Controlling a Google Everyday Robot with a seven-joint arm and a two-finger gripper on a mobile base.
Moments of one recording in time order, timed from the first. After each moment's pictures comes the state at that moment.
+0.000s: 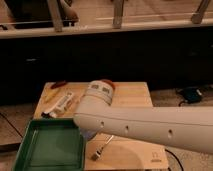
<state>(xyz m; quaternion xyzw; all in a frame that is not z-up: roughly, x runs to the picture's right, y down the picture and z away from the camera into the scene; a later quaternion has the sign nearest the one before) -0.062 0.144 0.596 -0.16 -0.13 -0.36 0.91</state>
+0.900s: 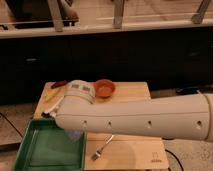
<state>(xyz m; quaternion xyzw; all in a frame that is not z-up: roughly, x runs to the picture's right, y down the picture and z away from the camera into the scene) -0.117 0.144 0.595 -0.14 -0.17 -0.43 0.88</state>
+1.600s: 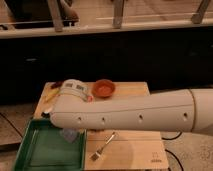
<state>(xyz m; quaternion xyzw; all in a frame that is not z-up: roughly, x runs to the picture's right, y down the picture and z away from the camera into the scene) -0.142 0.149 0.600 -0.14 -0.20 -0.46 0.85</state>
